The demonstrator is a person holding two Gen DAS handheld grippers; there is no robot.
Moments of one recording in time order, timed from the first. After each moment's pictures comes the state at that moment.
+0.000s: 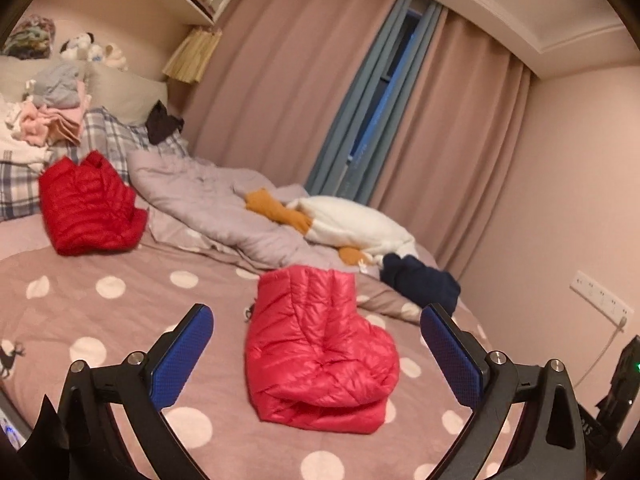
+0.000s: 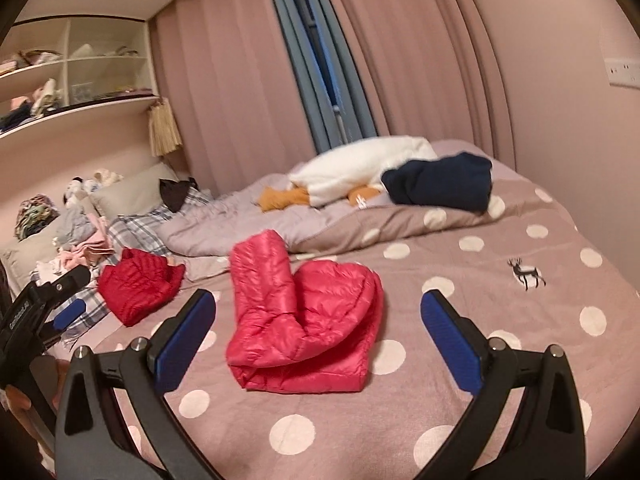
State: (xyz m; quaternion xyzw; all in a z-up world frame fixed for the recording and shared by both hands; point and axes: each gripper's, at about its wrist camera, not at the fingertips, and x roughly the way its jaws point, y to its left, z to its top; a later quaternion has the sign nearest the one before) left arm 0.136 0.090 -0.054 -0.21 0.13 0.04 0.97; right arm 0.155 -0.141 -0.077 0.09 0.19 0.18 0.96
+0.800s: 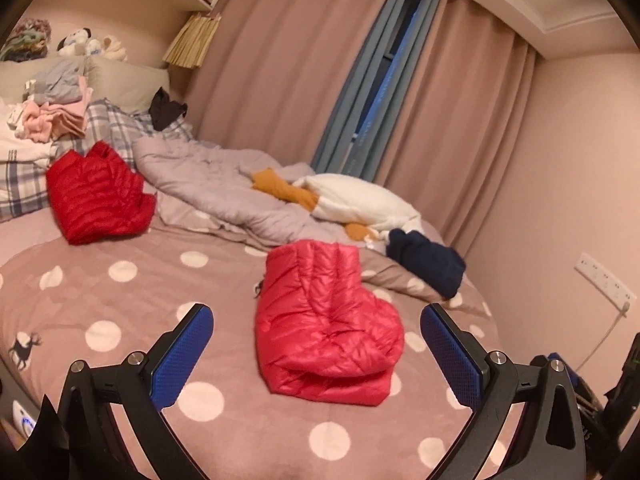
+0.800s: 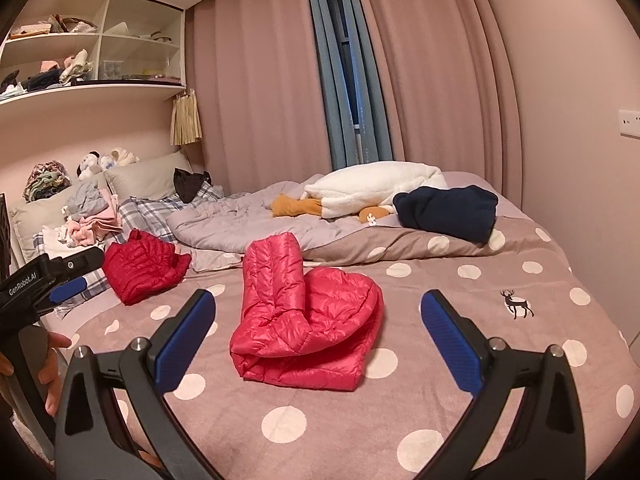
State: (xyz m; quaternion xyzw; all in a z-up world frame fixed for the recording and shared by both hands) left arm 0.130 0.087 -0.058 -0.20 0.18 0.05 0.96; right arm 0.130 -0.127 -0.074 0.03 0.17 0.19 0.97
